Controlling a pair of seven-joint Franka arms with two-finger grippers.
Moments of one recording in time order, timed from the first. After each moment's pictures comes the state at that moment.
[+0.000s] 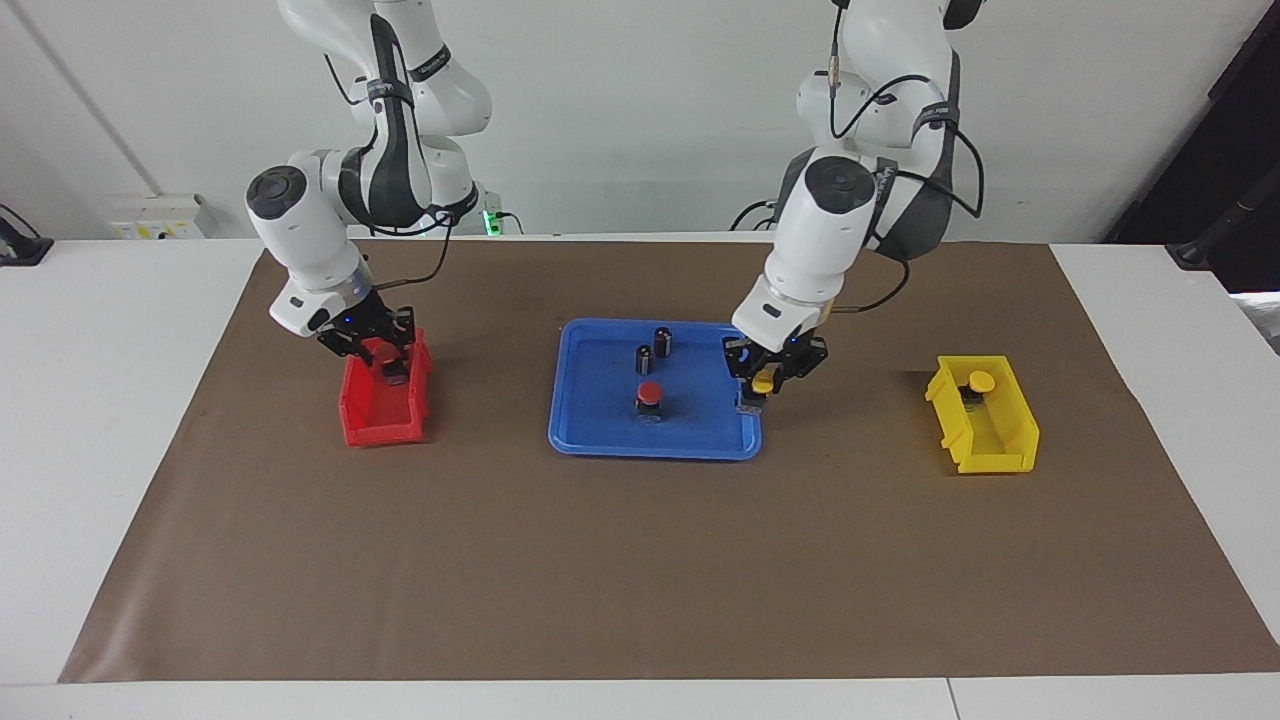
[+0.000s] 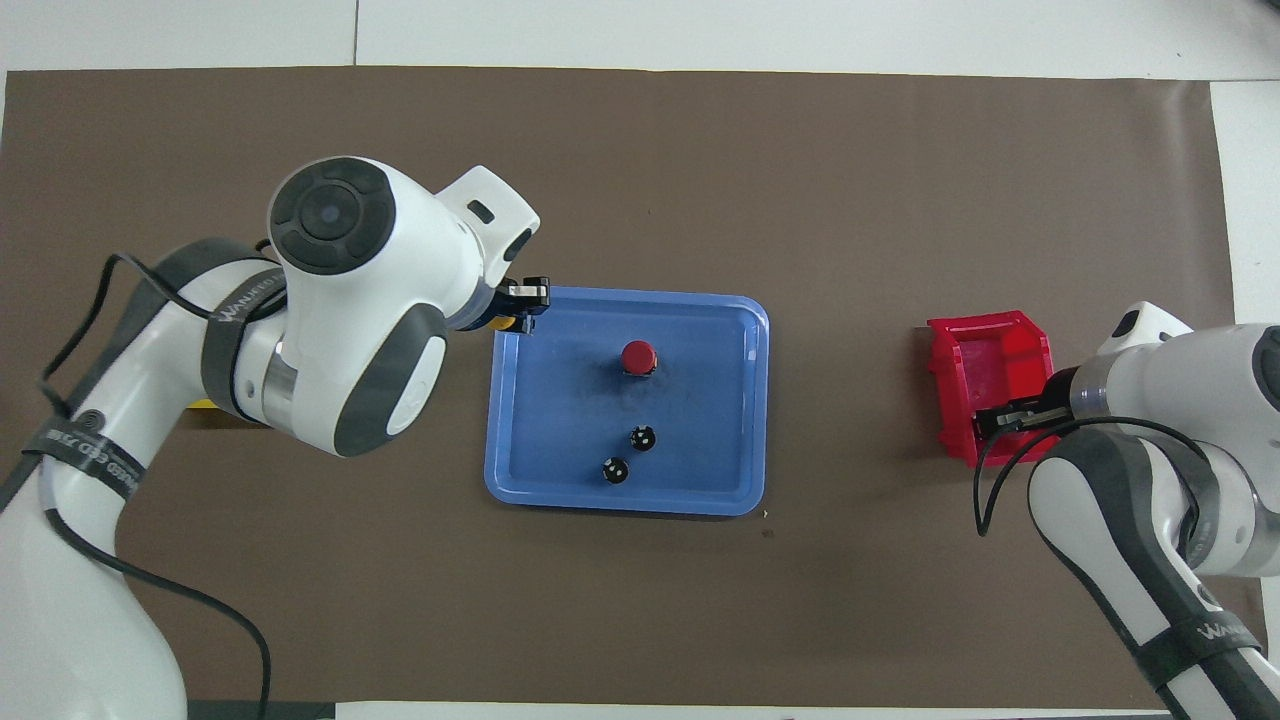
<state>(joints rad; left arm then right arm) -0.58 0.23 0.01 -1.80 -0.05 2.12 -0.50 -0.05 -0.12 -0.01 -2.41 0.06 2.26 -0.29</state>
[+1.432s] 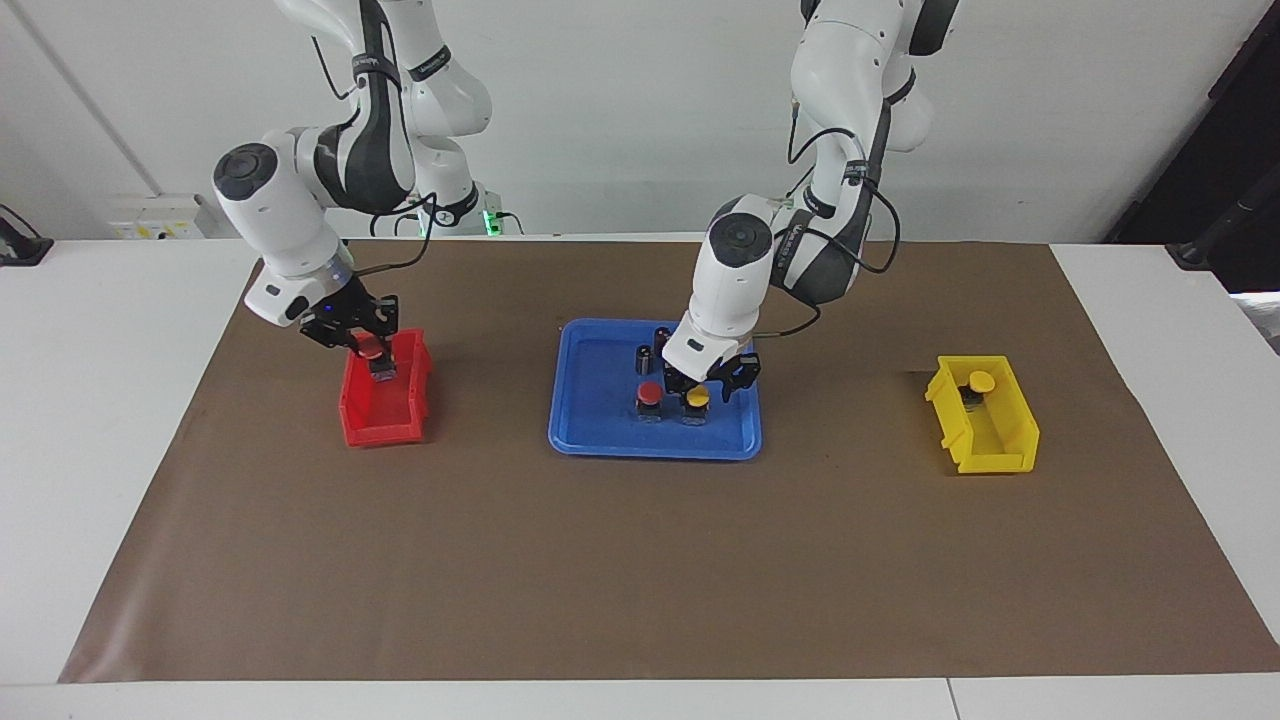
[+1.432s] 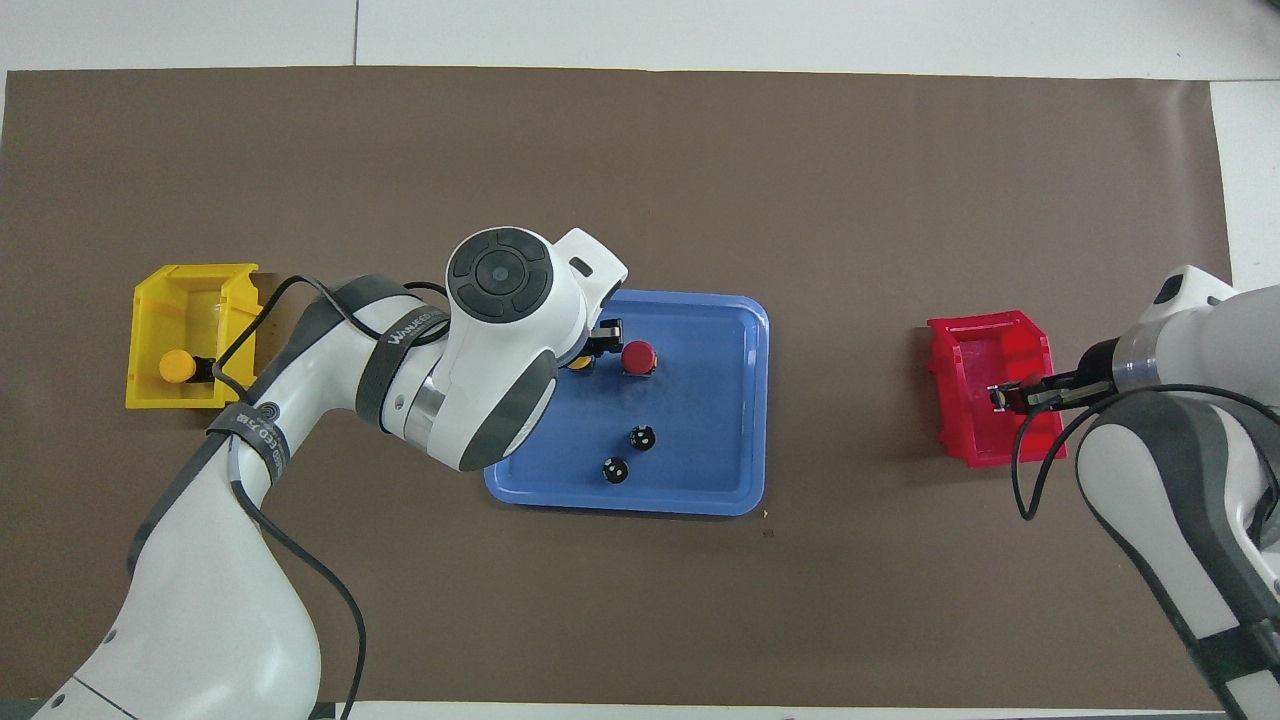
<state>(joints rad) -0.67 0.34 0.03 -1.77 -0.03 2.10 -0.60 -0.05 -0.10 0.00 -2.17 0.06 2.02 -0.26</state>
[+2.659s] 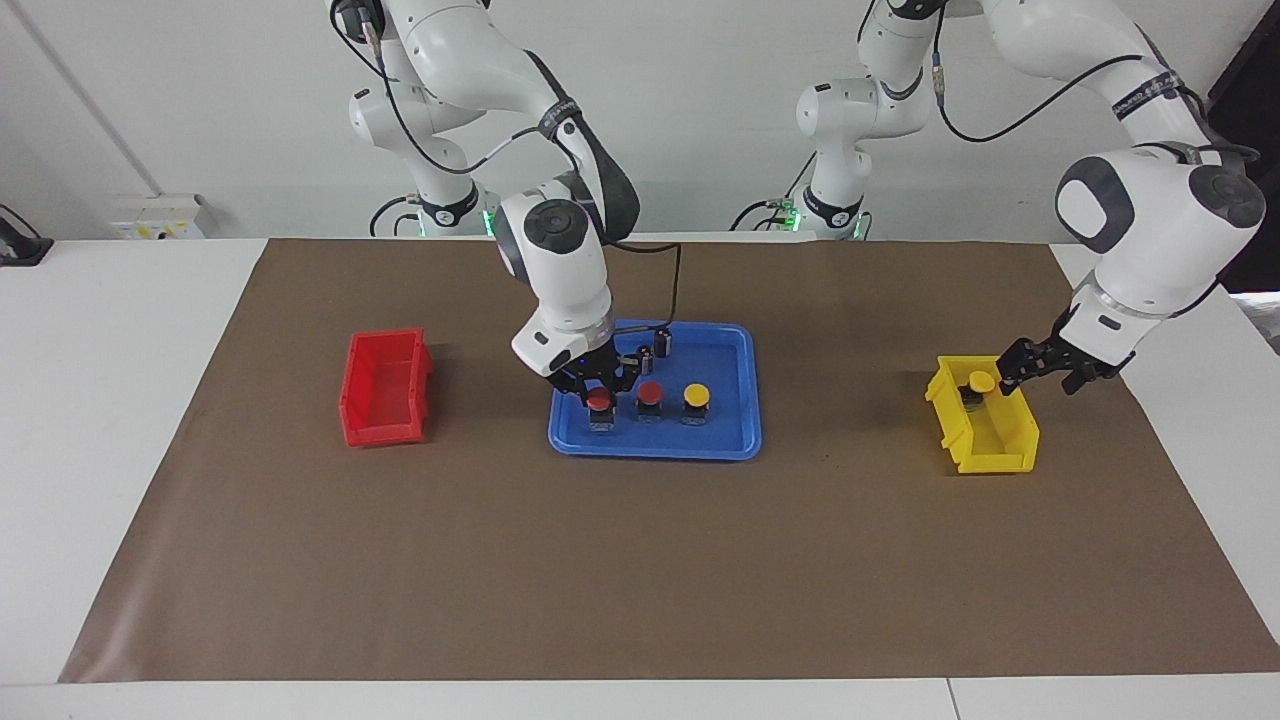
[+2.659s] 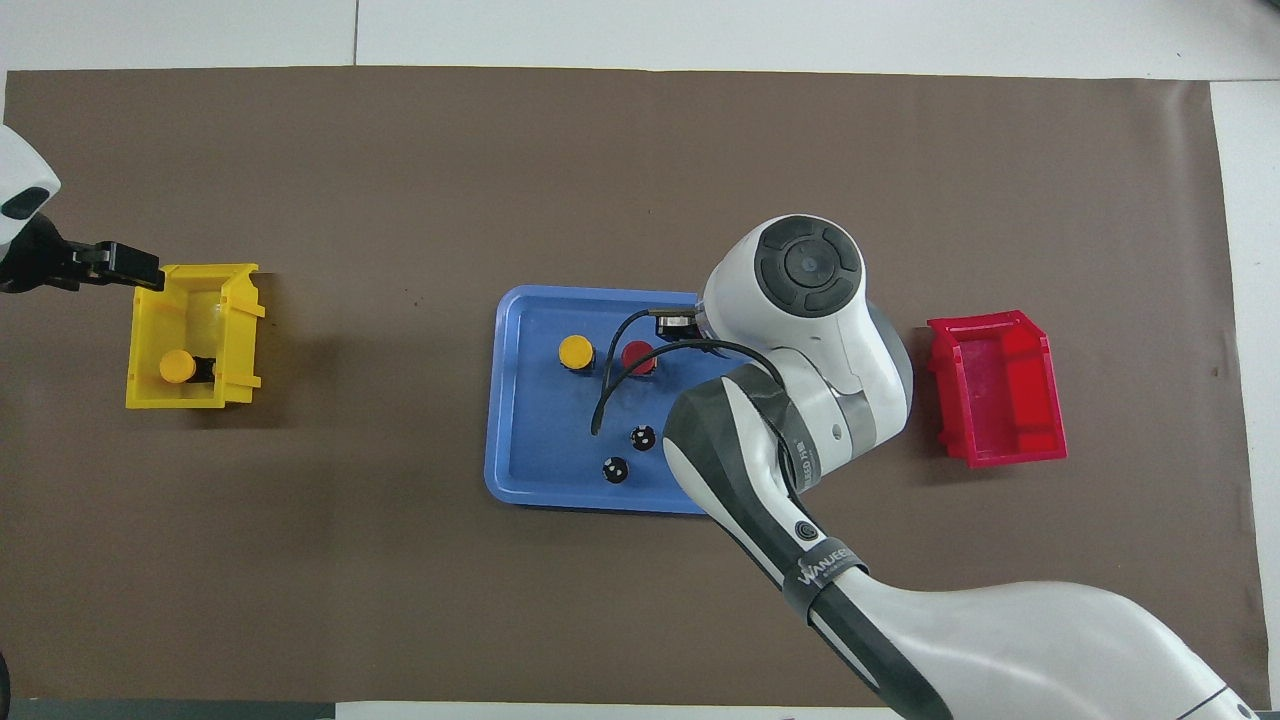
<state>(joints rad) 0.02 0.16 0.08 -1.84 -0.01 2.02 0.21 0.48 0.31 0.02 -1.85 0.08 2.22 0.51</state>
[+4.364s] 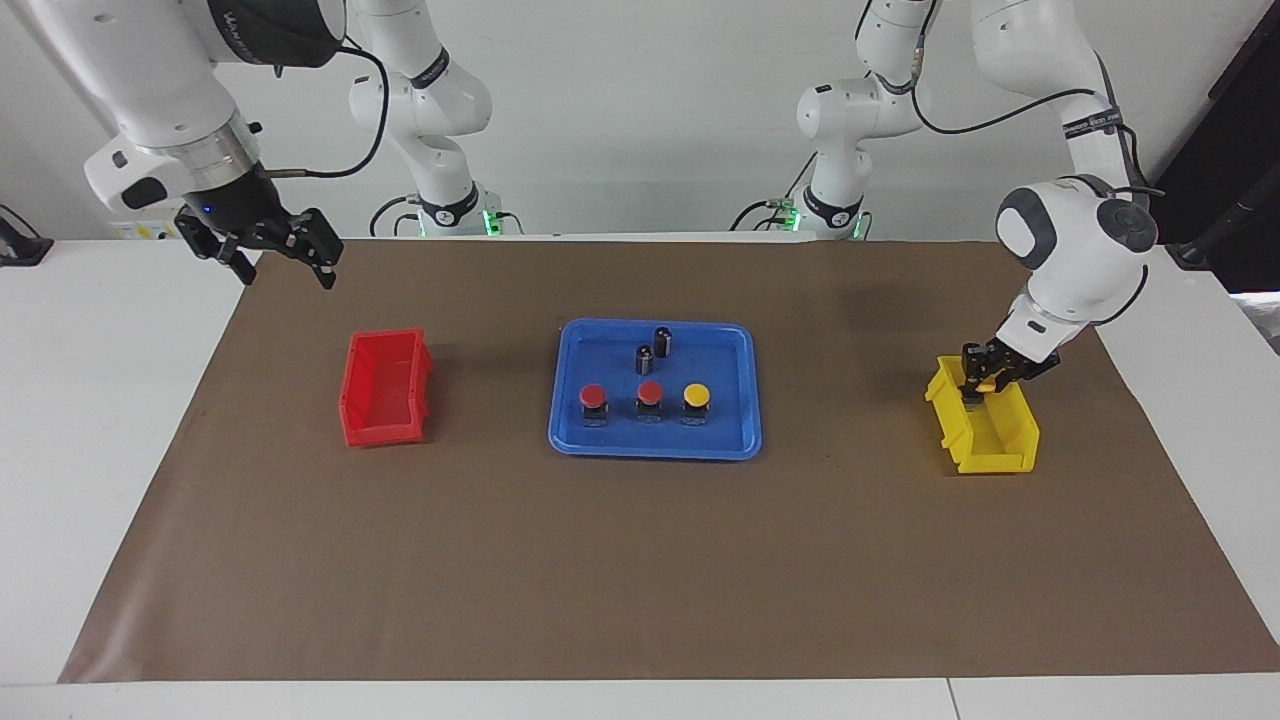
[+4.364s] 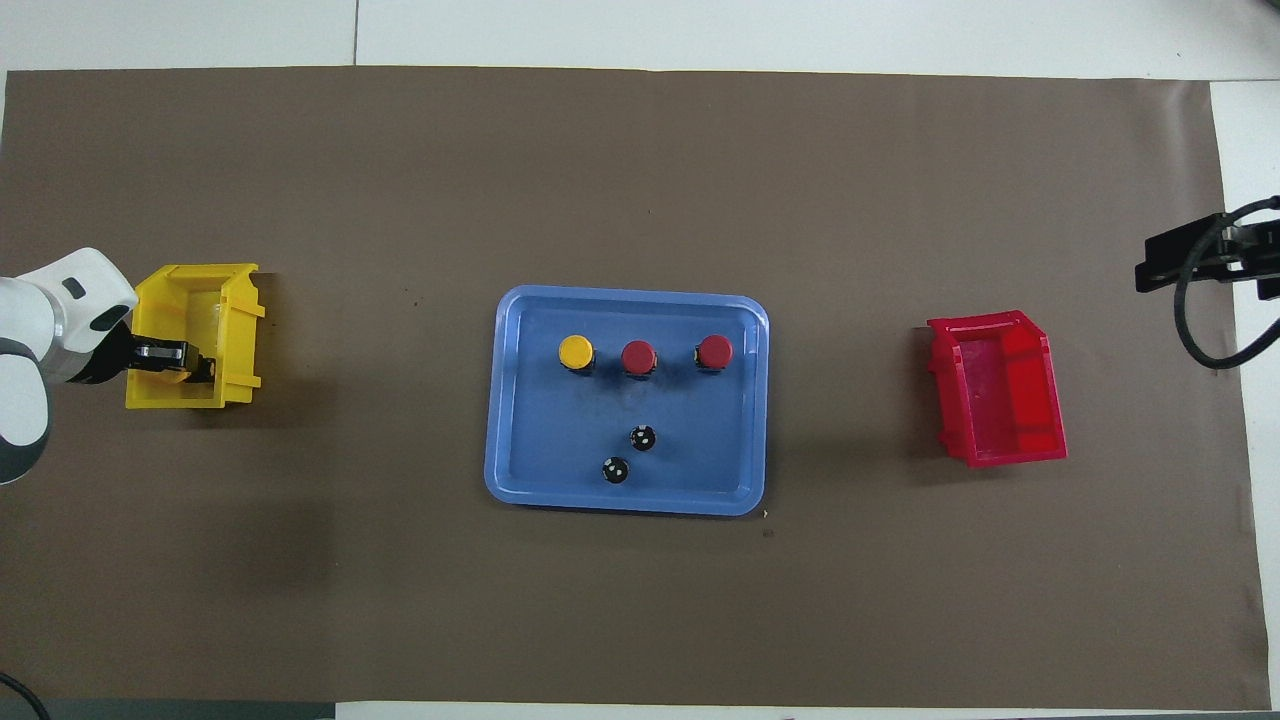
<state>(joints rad) 0.04 0.06 0.07 -2.17 -0.01 2.24 0.26 -0.04 0.03 -0.02 -1.51 -0.01 1.49 0.03</state>
